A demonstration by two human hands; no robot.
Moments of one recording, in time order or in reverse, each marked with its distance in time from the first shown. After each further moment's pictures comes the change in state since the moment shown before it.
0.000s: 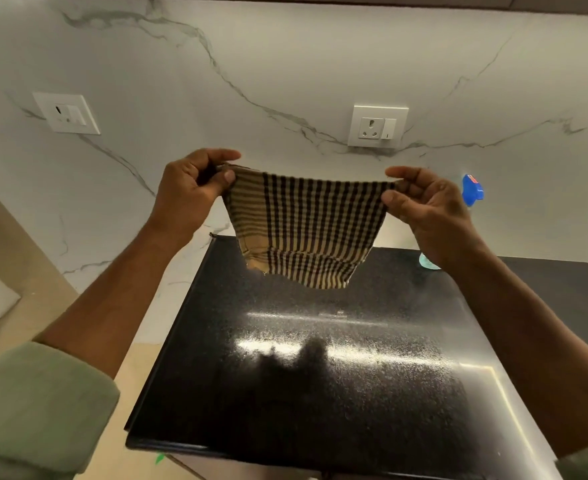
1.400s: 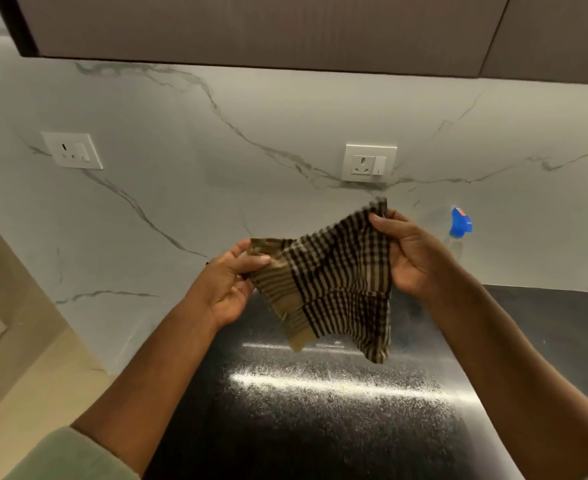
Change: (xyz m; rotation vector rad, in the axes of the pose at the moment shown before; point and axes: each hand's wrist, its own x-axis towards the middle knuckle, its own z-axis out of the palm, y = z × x) left_hand -0.033 -0.016 0.057 -0.971 -0.019 -0.787; right_hand 0.012 -0.020 0.027 0.541 0.117 0.505
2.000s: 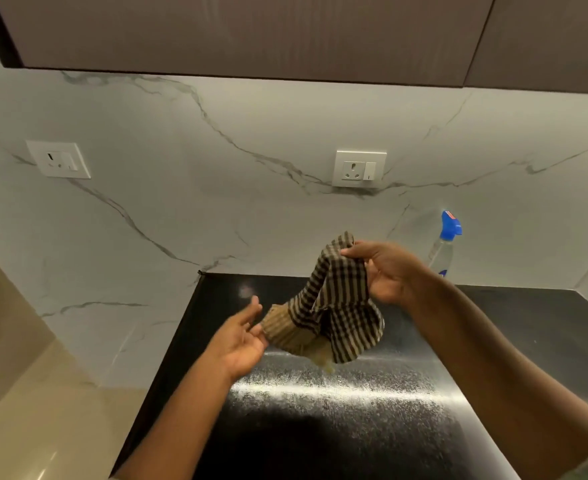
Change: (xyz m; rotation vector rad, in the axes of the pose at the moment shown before) left_hand 0.002 -0.078 -0.029 -0.293 0.191 -0.313; right_hand 0.002 0.014 0.013 -0.090 0.167 0.282
